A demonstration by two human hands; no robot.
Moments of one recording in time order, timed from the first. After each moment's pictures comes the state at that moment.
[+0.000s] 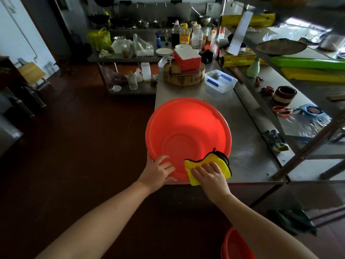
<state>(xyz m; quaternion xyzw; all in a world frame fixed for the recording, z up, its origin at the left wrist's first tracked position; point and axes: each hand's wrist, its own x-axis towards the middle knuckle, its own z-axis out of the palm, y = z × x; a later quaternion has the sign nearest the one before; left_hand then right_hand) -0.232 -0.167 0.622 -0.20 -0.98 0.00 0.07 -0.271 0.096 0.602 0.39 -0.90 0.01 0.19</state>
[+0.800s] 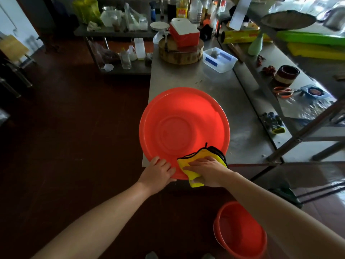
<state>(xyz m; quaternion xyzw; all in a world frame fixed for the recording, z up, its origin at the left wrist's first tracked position) -0.195 -0.140 0.572 -0.25 -0.96 0.10 0.07 -0.285 0.108 0.593 0.44 -0.88 -0.05 -0.19</state>
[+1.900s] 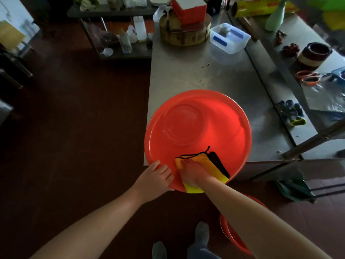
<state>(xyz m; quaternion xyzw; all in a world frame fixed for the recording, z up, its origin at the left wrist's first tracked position) -0.214 -0.162 0.548 -0.32 -0.93 0.14 0.09 -0.309 0.024 0.514 0.23 -0.92 0.09 -0.32</state>
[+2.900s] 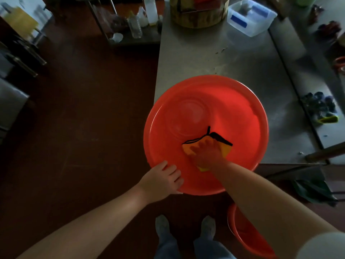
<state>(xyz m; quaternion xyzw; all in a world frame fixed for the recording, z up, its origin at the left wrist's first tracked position) -0.235 -0.149 0.548 -0.37 -0.91 0.13 0.13 -0.389 0.040 0.481 0.29 -0.92 -0.10 -0.25</state>
